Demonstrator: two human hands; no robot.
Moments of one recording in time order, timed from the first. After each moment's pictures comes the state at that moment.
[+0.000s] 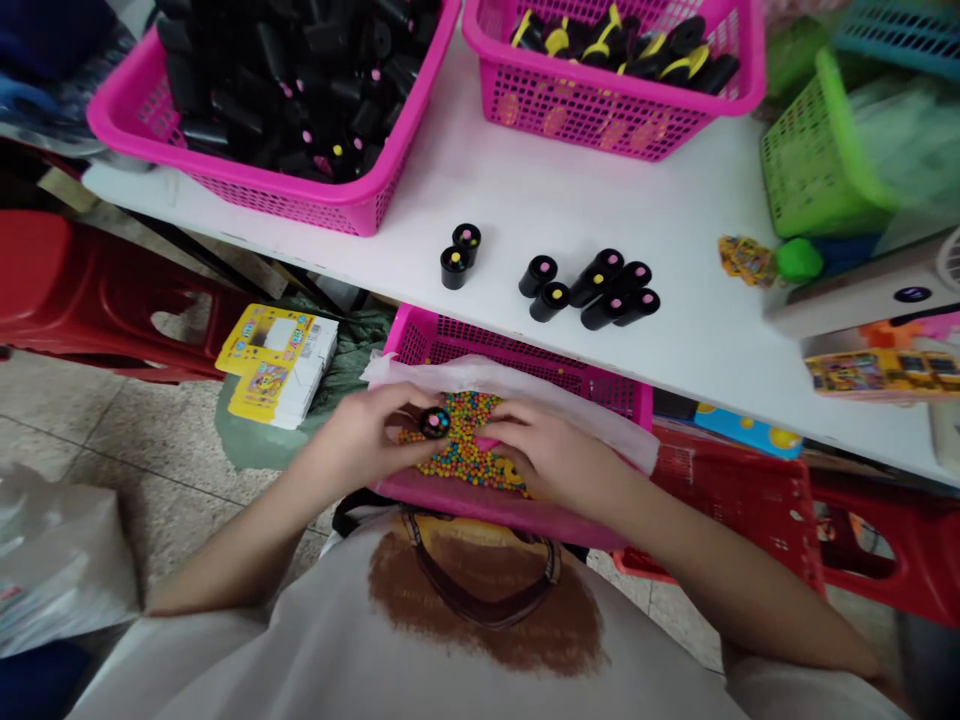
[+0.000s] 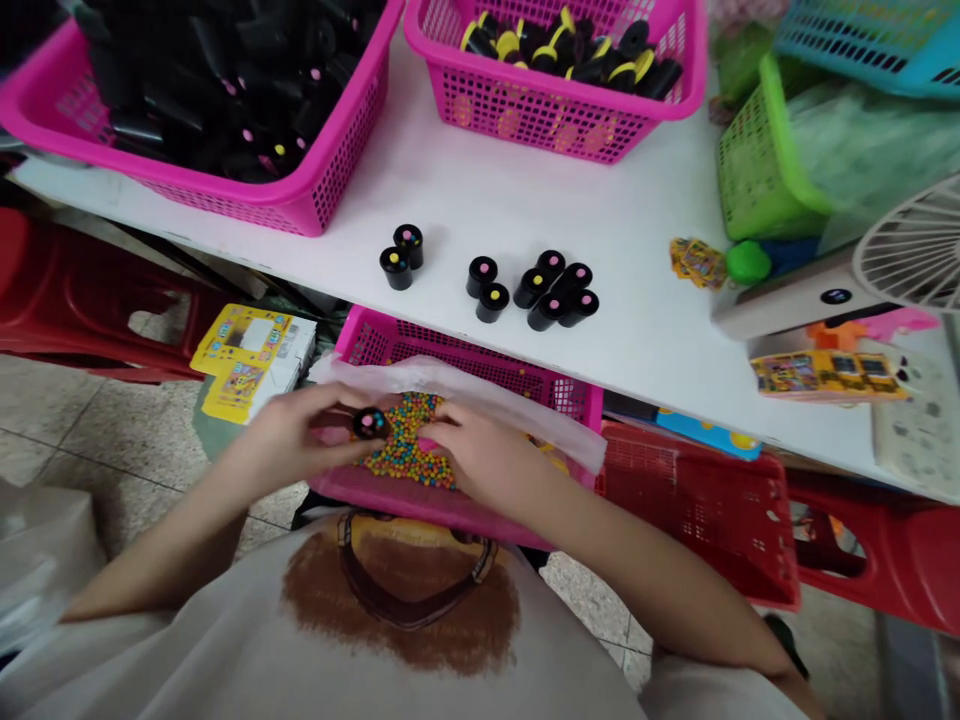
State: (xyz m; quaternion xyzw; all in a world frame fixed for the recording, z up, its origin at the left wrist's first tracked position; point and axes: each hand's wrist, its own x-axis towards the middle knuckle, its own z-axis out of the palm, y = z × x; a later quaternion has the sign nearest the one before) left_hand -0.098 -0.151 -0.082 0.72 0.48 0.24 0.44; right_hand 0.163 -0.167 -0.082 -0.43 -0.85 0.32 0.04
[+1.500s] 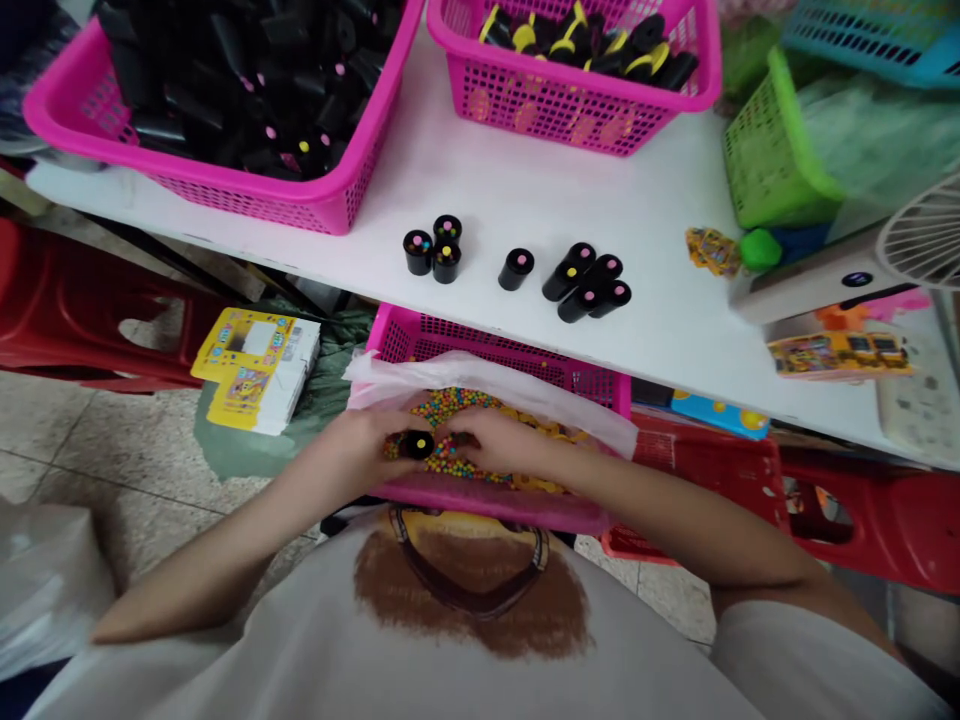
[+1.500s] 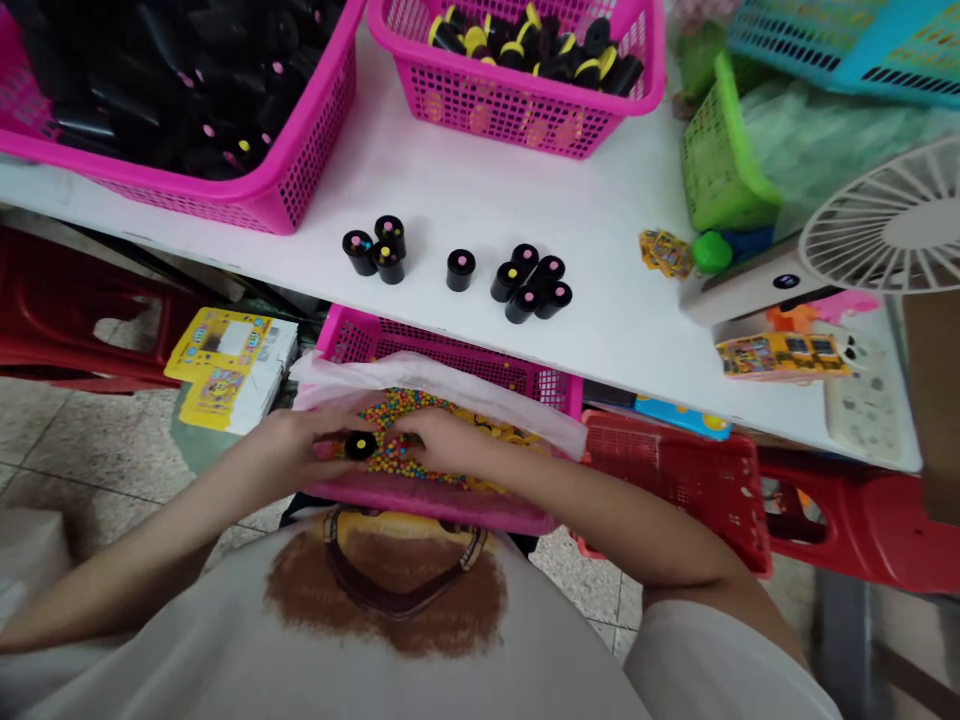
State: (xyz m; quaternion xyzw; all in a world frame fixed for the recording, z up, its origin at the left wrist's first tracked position) left_hand -0.098 -0.153 -0.089 0.78 0.44 0.14 0.43; right_hand 0.138 -0.147 -0.134 -0.37 -0.81 0.46 -0.01
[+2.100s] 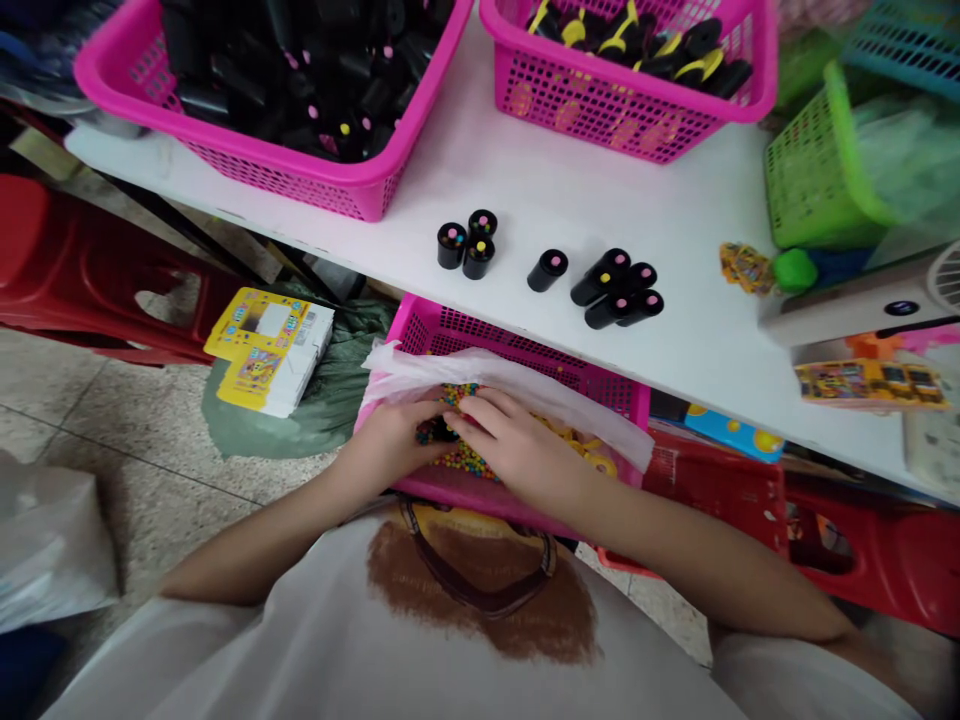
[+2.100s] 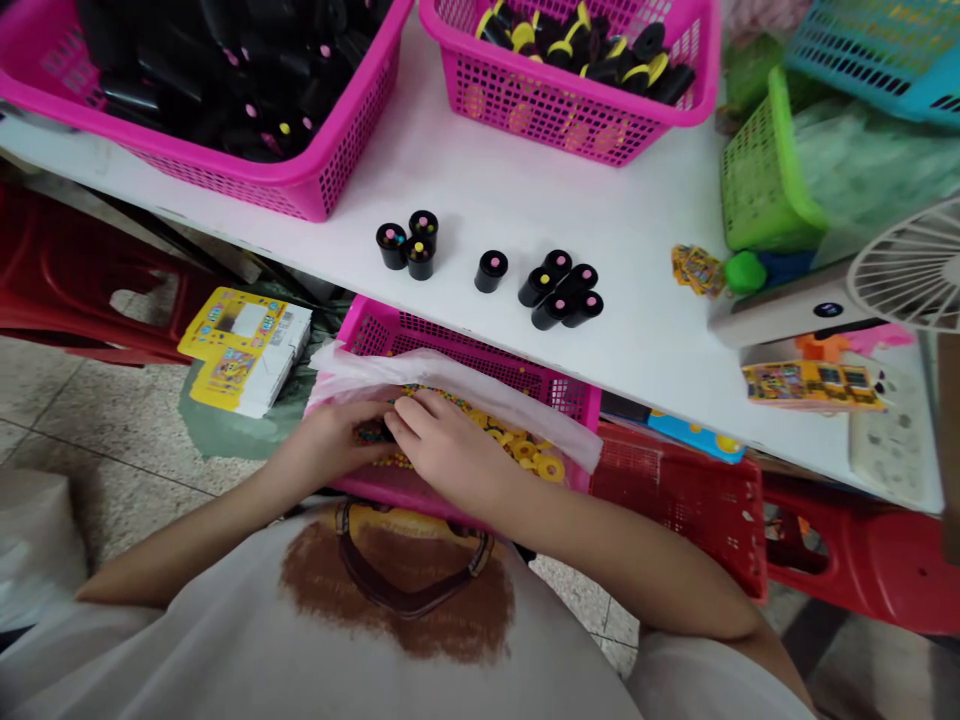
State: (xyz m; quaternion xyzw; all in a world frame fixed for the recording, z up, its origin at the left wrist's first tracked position) left_hand -0.079 -0.164 -0.121 0.76 0.48 0.16 0.41; right_hand 0.138 -0.167 -0.089 -0.32 -0.93 0.14 0.10
